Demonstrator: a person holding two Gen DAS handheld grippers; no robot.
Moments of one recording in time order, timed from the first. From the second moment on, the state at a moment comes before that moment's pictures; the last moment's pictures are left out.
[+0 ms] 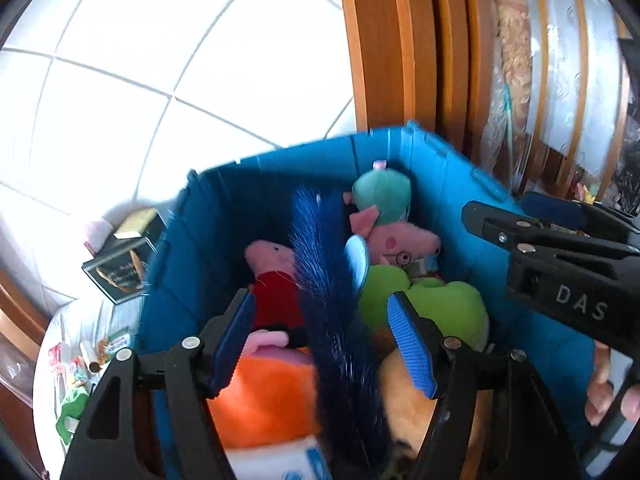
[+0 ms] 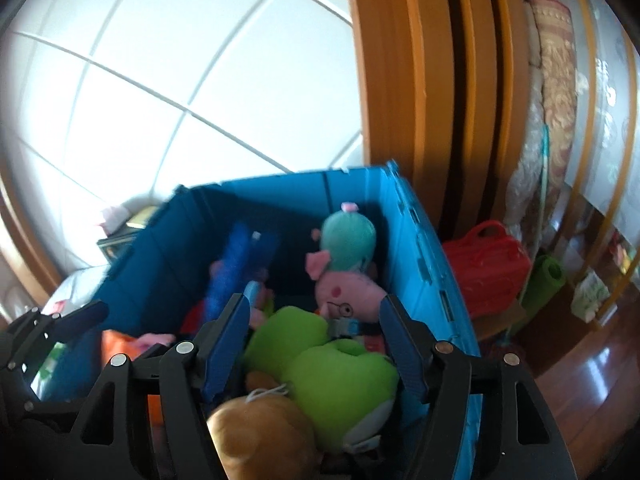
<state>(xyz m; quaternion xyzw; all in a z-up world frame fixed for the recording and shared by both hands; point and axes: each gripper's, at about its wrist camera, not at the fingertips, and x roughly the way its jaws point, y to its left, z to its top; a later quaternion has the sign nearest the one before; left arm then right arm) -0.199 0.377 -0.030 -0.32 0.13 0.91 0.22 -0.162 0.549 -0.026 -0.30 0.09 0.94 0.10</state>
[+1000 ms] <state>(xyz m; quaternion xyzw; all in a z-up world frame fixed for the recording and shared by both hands) -0.087 -0.045 -0.033 -0.22 0.02 0.97 0.04 -0.062 0.183 -0.013 -0.19 0.06 0.98 -0.01</state>
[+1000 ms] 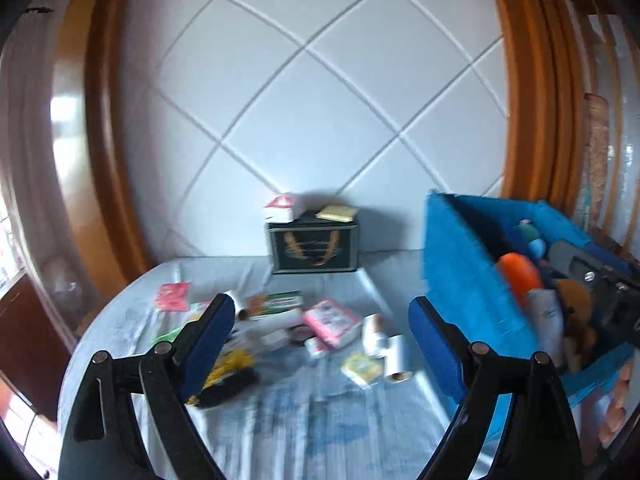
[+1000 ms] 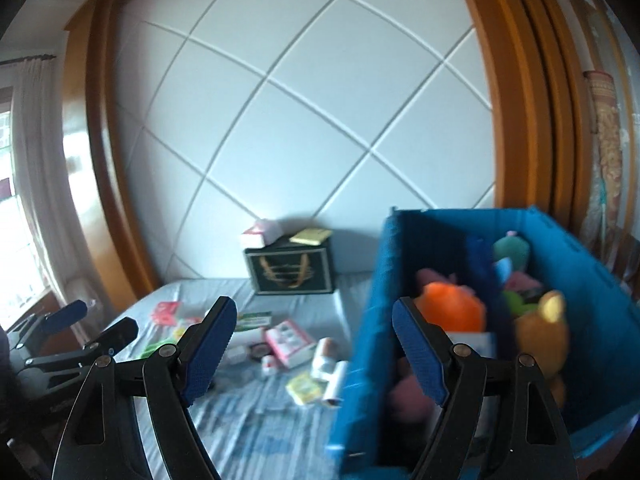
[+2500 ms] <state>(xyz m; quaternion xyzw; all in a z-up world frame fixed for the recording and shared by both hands) -0.312 -0.323 -0.341 -0.51 0.03 0.85 0.09 -0.286 -0.099 -0.340 -0.52 0.21 0.83 0.03</state>
